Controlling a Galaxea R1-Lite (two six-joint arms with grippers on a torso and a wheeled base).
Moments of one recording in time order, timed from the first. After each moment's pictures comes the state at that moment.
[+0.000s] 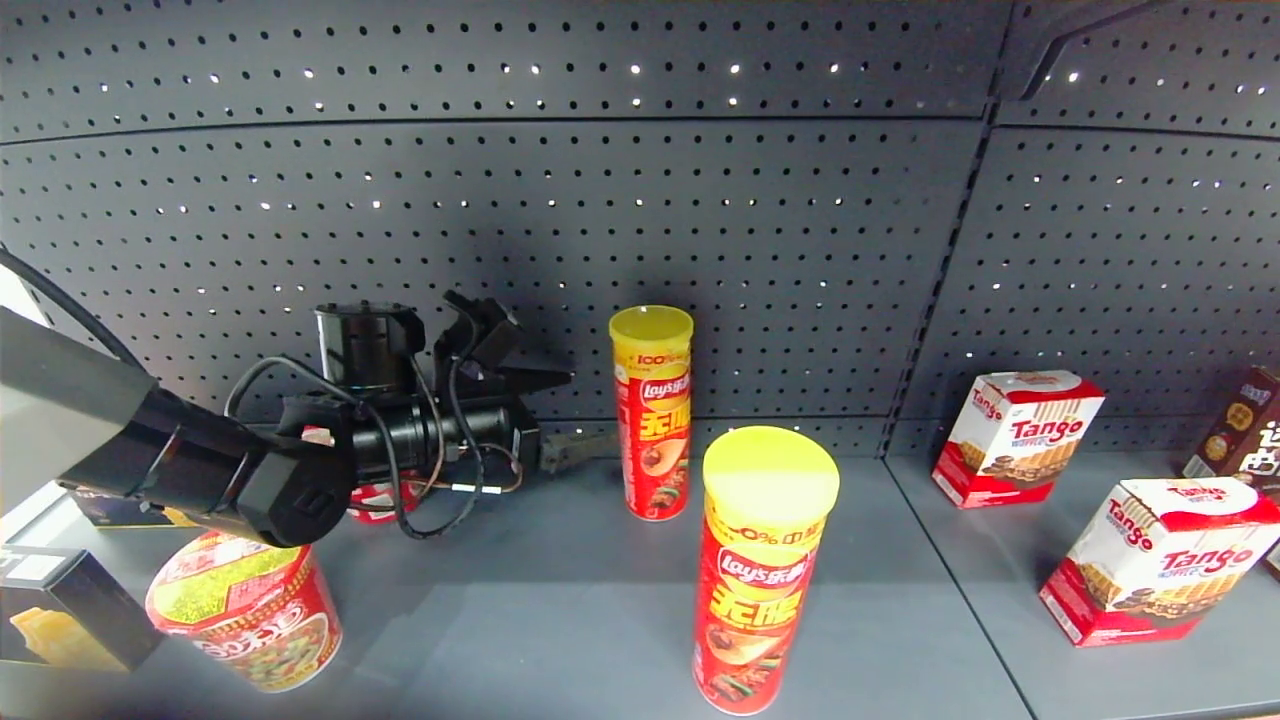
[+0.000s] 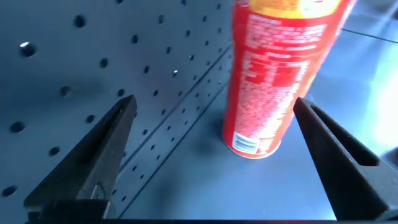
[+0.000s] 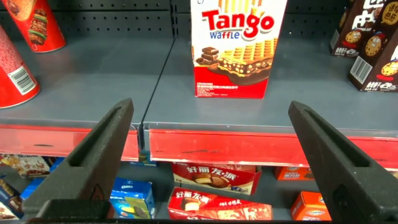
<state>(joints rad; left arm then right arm) -0.24 2.00 -0.98 -0.75 -0.69 0.23 -0.01 0.00 -0.02 -0.01 0.09 0.01</state>
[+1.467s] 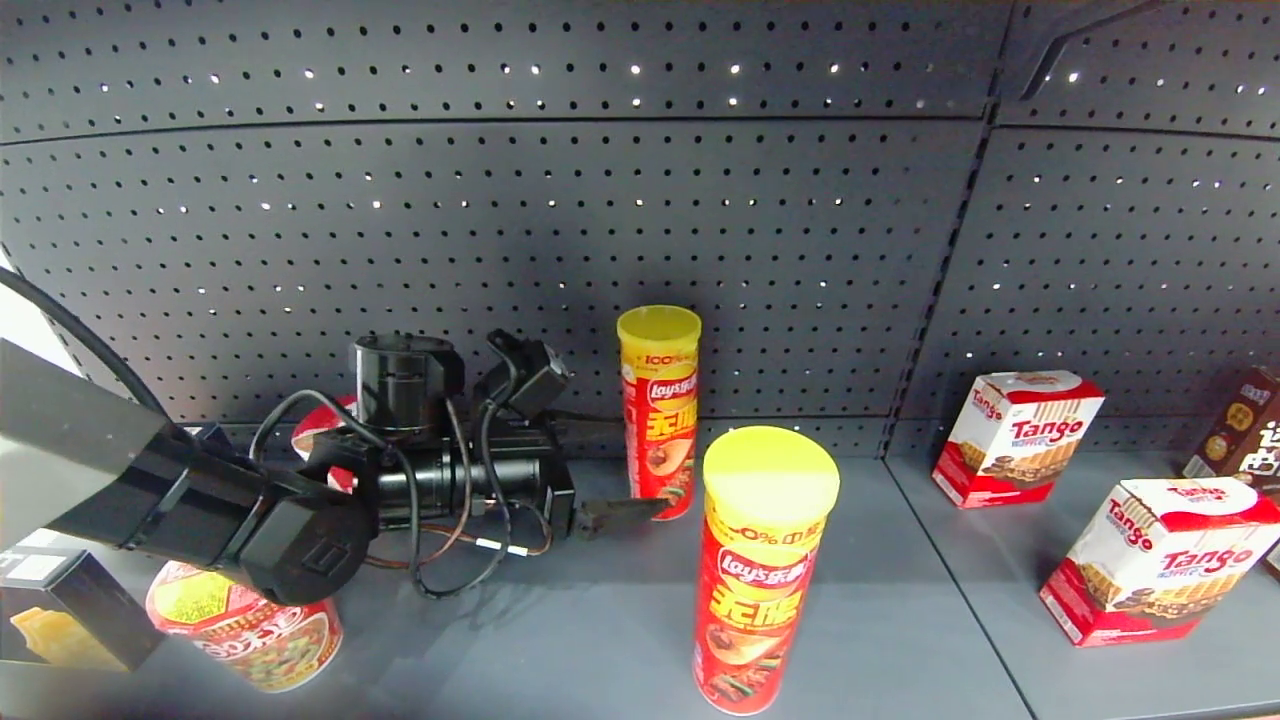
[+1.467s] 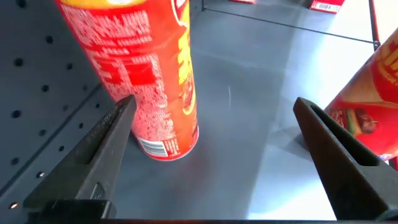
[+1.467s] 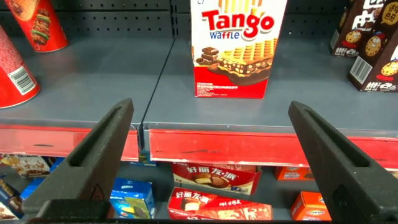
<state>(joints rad) -0.36 1.96 -0.87 -0.76 -0.77 0.23 -0.01 0.00 -0.02 -0.01 0.09 0.01</state>
